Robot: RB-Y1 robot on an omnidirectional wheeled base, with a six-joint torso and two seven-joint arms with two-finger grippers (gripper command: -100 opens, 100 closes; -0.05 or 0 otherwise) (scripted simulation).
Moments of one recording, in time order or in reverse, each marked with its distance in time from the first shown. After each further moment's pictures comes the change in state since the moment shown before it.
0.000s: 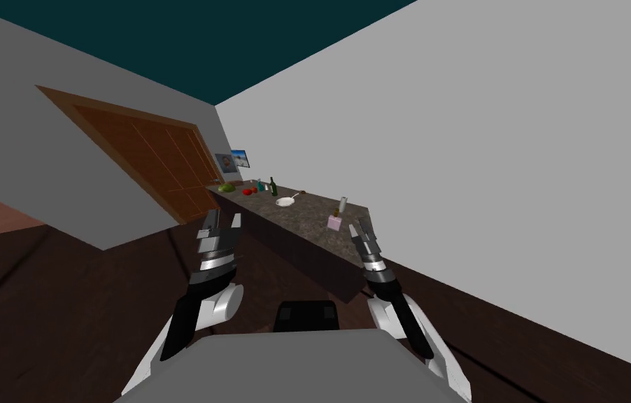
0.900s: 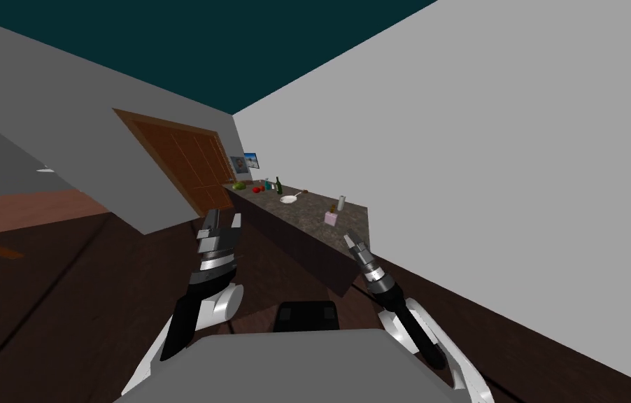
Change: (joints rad) left arm 0.000 0.000 0.000 0.000 0.000 0.000 0.000; right arm 0.039 -0.230 0.033 0.059 0.079 -0.011 -0.037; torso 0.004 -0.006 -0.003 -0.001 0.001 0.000
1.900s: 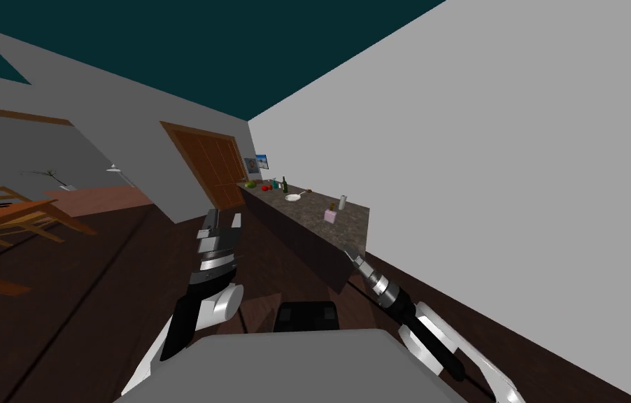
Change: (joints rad) left arm 0.000 0.000 0.000 0.000 0.000 0.000 0.000; right arm 0.035 -0.279 0.026 0.099 0.069 -0.027 -0.033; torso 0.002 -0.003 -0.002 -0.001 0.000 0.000
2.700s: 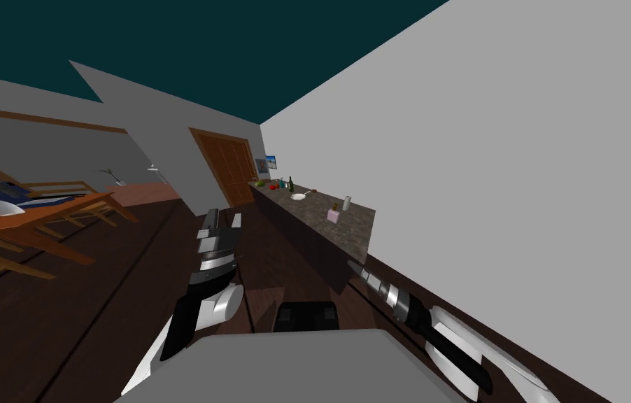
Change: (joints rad) left arm 0.000 0.000 0.000 0.000 0.000 0.000 0.000; right arm 0.043 -0.230 0.013 0.108 0.047 -0.040 -0.022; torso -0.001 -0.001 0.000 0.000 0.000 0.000
